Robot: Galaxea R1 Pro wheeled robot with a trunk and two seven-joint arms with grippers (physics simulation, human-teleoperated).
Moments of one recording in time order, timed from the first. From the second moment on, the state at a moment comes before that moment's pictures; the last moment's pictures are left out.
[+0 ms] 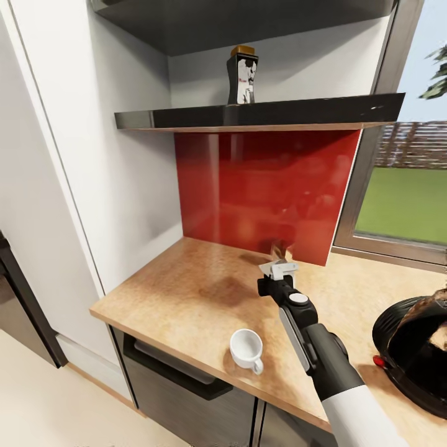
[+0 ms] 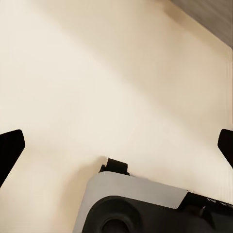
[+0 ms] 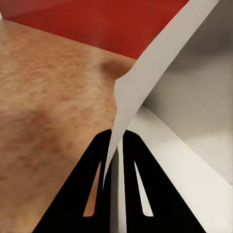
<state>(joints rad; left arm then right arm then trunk) 0.05 -0.02 0.30 -0.38 0.00 -0.26 -0.01 -0.61 0.06 0.21 -1.27 -0.02 0.55 -0.11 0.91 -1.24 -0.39</state>
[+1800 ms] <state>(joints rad) 0.05 -0.02 0.30 -0.38 0.00 -0.26 -0.01 -0.54 0.06 0.21 -1.39 -0.02 0.55 -0.11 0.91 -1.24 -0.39</state>
